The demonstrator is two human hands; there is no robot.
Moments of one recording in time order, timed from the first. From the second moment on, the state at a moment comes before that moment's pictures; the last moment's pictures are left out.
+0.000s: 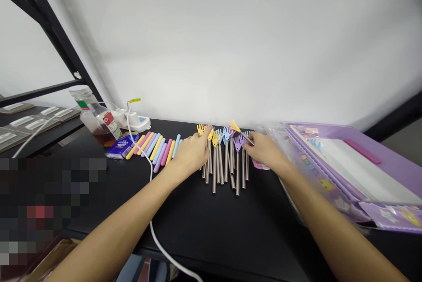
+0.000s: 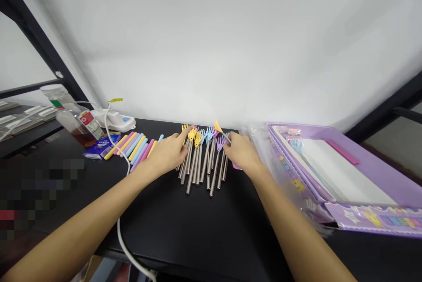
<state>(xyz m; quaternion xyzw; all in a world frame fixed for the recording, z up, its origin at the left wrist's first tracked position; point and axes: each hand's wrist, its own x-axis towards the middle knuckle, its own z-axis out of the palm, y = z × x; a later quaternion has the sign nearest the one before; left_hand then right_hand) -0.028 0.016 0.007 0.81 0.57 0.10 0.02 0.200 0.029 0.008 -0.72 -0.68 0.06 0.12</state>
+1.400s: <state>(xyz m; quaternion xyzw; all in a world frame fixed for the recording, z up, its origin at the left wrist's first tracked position) -0.030 0.008 0.027 0.89 0.29 0.32 0.16 0.192 -0.013 0.035 -0.33 -0.43 0.49 0.68</state>
